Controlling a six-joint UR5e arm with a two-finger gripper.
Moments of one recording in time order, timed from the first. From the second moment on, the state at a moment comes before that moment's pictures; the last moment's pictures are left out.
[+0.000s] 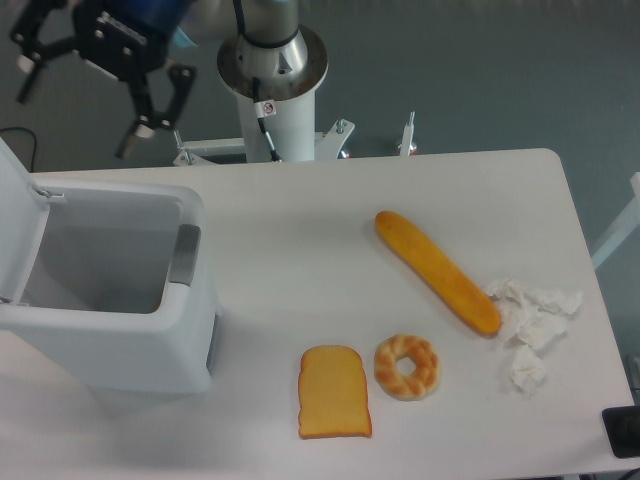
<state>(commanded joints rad) 2.26 -1.48 -1.53 -1.07 0.77 0.19</state>
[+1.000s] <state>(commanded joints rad) 2.15 -1.46 -1.52 -1.06 0.68 0.14</state>
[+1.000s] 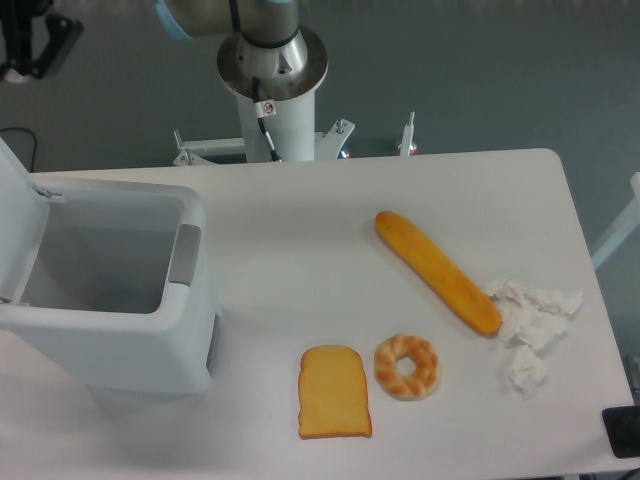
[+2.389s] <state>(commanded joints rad) 2.08 -1.55 -1.51 -1.02 0.49 0.17</state>
